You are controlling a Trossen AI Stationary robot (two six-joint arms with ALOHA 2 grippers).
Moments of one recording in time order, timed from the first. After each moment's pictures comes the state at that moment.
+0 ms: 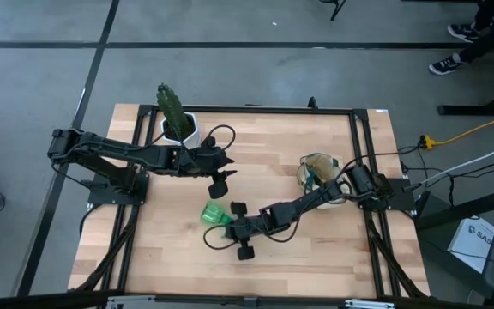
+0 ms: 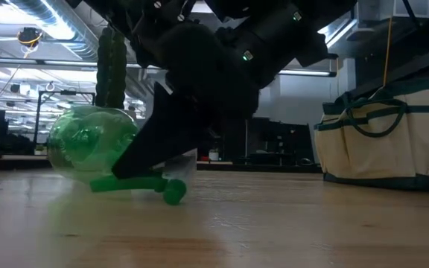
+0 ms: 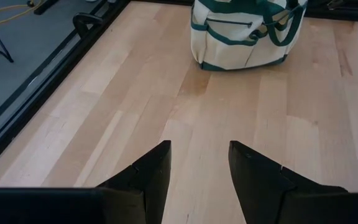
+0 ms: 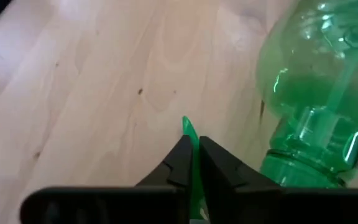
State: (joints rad) left arm -0.02 1.30 0.88 -0.18 -0.31 -0.16; right arm 0.36 2.22 1.42 0.03 0.12 0.10
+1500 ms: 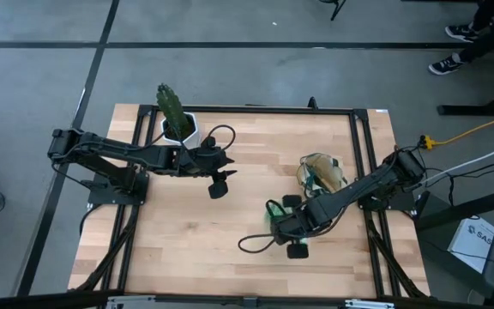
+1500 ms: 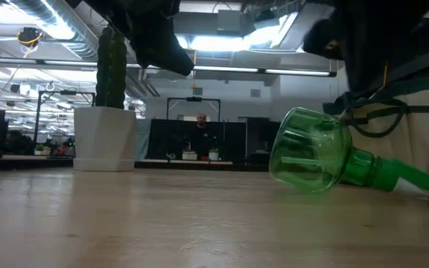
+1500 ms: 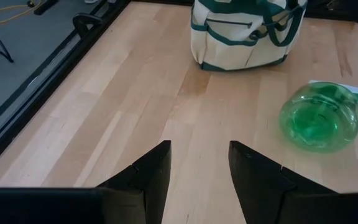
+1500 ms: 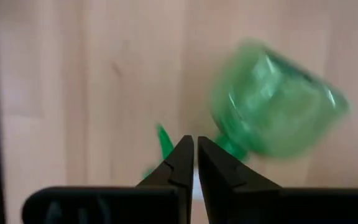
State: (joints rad) left arm -0.02 1.30 0.88 -0.18 -0.31 -0.16; right arm 0.49 1.79 1.42 -0.96 0.06 0.40
